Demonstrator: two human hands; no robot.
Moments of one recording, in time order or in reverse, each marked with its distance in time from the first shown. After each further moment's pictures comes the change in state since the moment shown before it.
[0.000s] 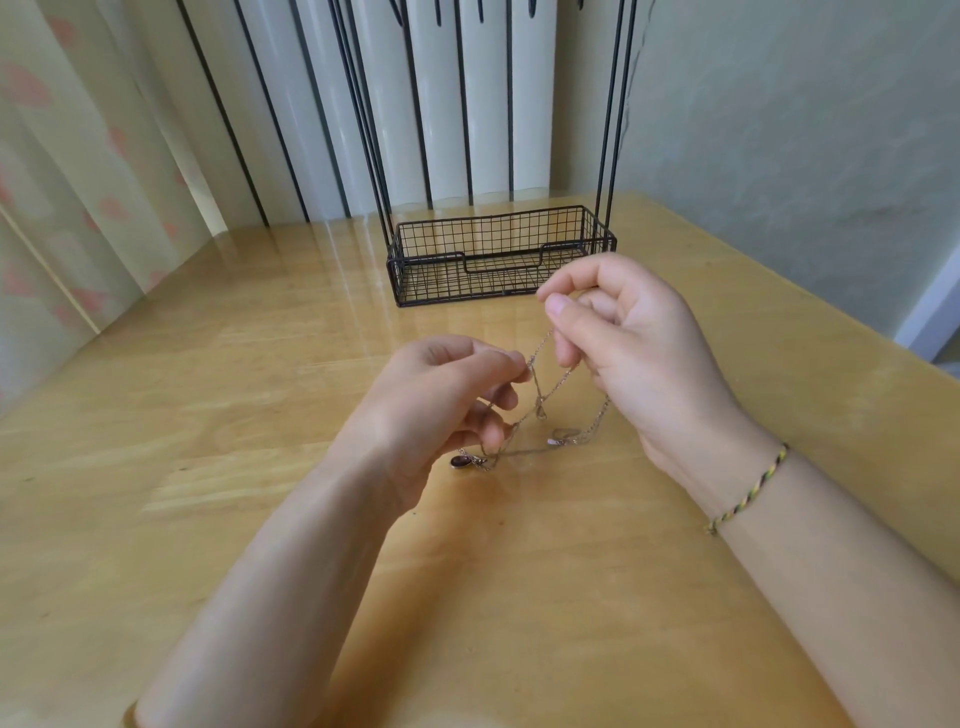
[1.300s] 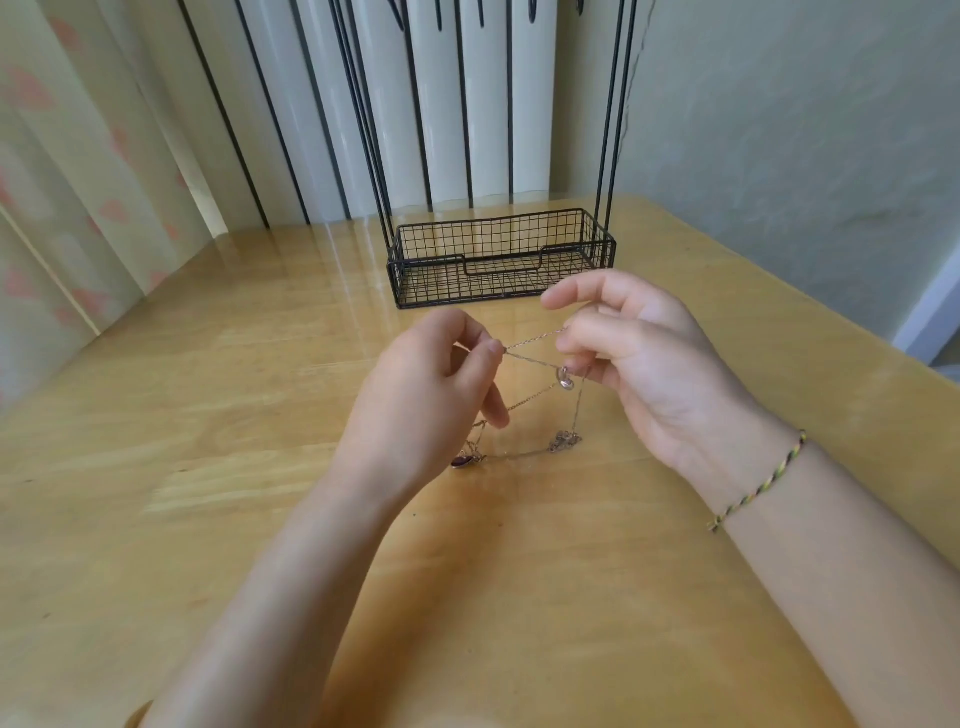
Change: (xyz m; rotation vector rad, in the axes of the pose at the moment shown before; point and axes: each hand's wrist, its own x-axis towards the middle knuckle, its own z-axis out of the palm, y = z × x) left_hand -0.001 -0.001 -0.001 0.512 0.185 0.362; right_hand 0.005 0.003 -0.006 0.172 -0.004 0.233
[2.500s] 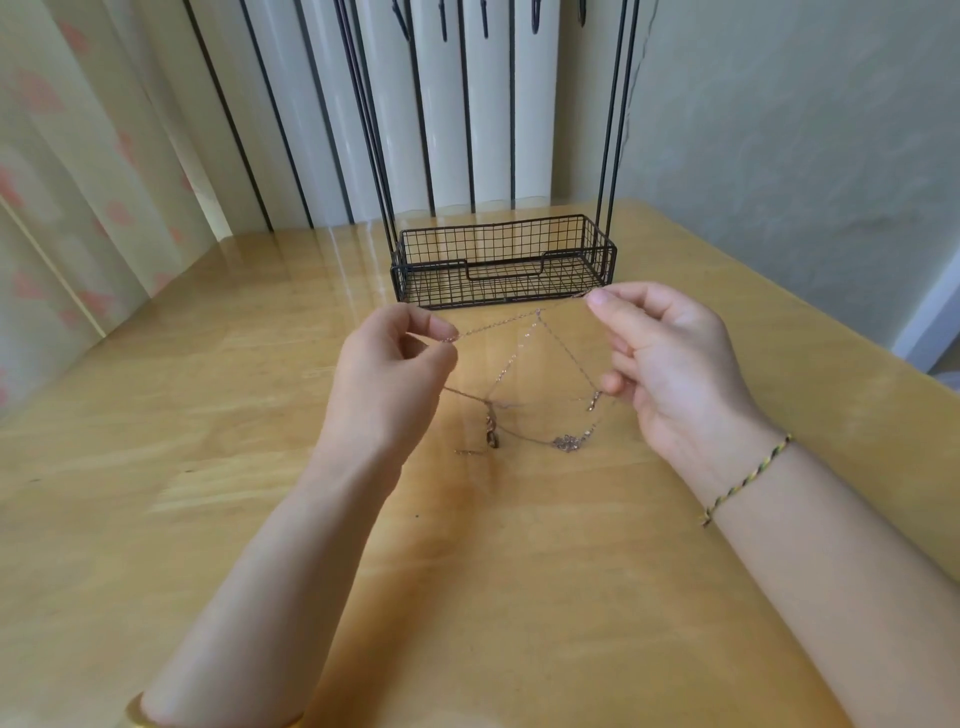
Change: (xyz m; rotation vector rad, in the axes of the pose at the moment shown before) left_hand 0.012 -0.012 -0.009 -0.235 0.228 -0.203; right_hand 0.010 0.011 -0.005 0.137 0.297 0.054
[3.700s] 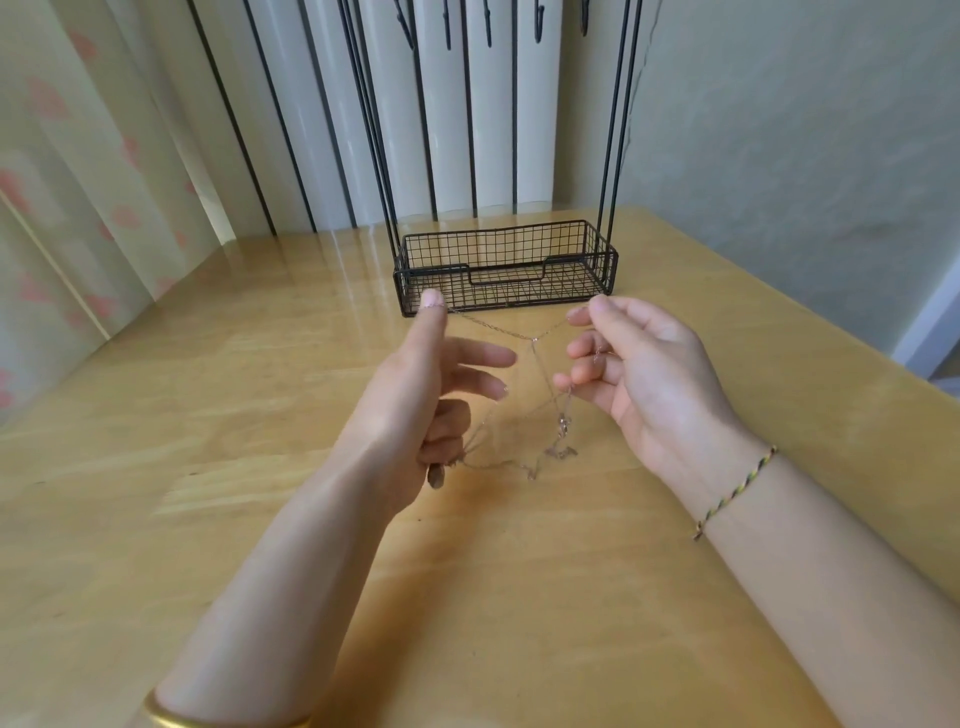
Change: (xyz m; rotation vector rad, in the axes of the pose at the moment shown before) left_hand -0.010 0.007 0.003 -0.320 -0.341 -0.321; right_hand -0.007 0.002 0.007 0.132 -0.129 0.067
